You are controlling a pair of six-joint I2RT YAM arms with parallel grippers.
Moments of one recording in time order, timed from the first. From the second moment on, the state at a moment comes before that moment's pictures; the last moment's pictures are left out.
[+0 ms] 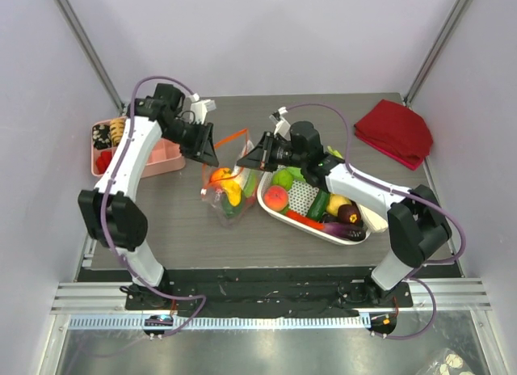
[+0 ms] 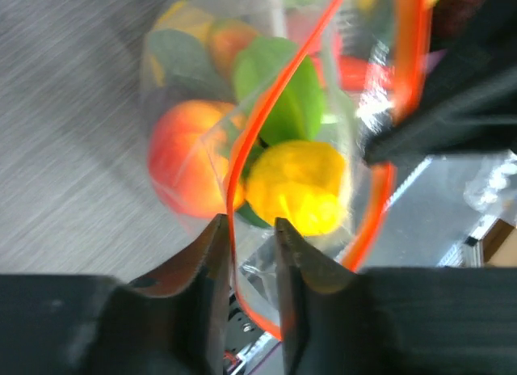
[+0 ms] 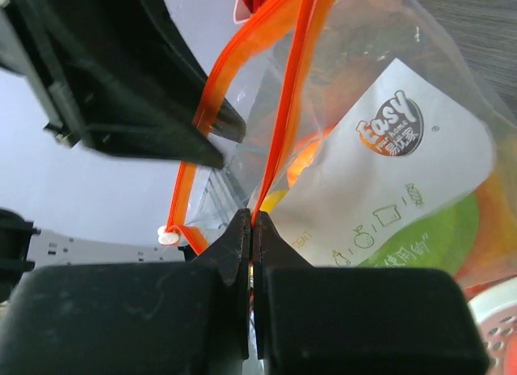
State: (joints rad) left arm -0.17 1.76 1.80 -1.28 0.66 0.15; right arm 0.63 1.62 1.13 0.23 -0.55 0.91
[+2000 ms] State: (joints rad) left arm -0.31 0.82 0.65 -0.21 0.57 0.19; right arm 0.58 1.50 0.92 0.41 -0.48 1.02
